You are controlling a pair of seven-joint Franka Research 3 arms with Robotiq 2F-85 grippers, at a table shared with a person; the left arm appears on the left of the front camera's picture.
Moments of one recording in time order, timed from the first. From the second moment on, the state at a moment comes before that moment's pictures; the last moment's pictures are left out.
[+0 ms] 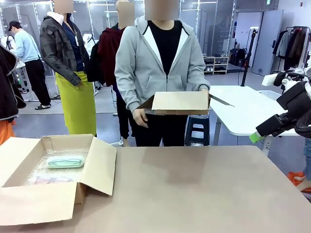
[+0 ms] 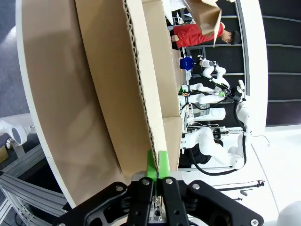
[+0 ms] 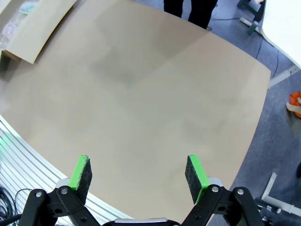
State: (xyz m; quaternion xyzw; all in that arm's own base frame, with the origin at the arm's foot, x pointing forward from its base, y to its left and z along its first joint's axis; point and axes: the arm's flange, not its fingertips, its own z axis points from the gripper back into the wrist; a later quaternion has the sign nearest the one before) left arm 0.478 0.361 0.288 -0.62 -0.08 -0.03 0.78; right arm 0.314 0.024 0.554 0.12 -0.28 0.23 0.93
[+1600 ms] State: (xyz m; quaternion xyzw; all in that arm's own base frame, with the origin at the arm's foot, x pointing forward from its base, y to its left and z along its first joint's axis) left arm 0.460 0.188 0.575 -0.21 -0.22 -0.27 0.91; right arm 0.314 0.024 0.554 0.12 -0.28 0.23 0.93
